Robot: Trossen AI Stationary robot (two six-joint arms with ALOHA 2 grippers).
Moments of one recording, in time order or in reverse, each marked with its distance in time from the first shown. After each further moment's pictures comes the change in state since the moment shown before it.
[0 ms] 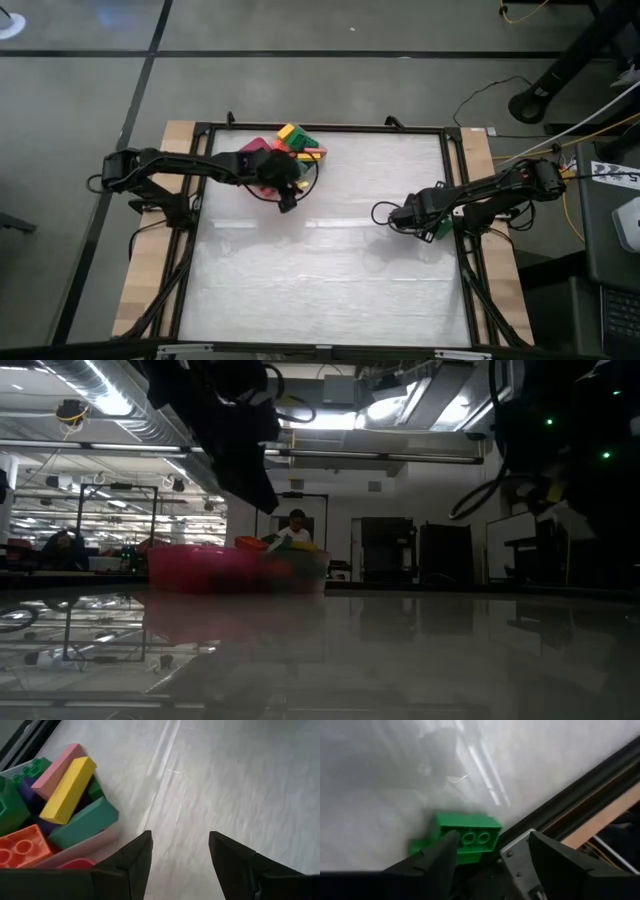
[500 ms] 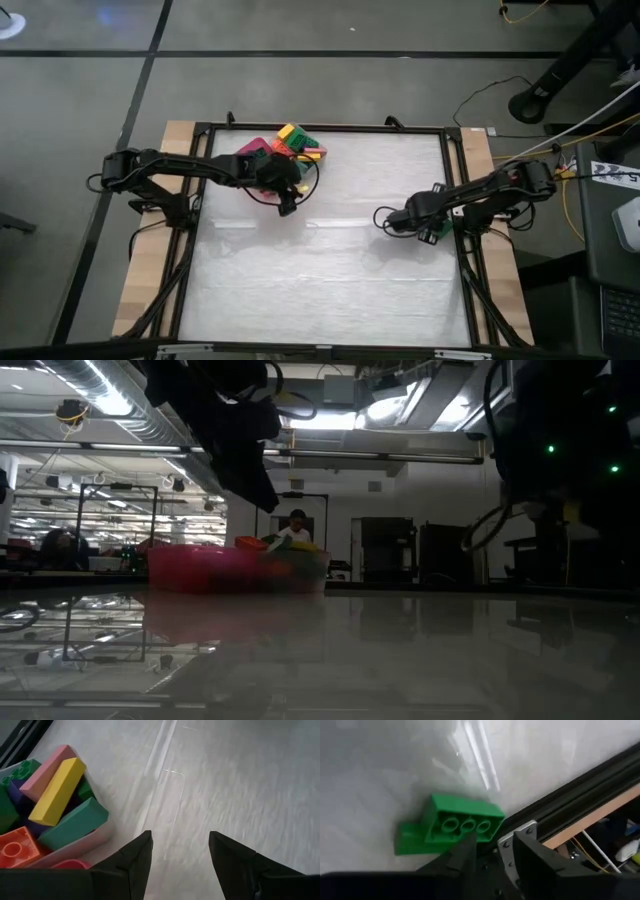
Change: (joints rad) left arm -0.031 0.000 0.000 0.000 0.000 -0.003; right arm 0.001 0.093 -0.017 -0.012 -0.031 -0.099
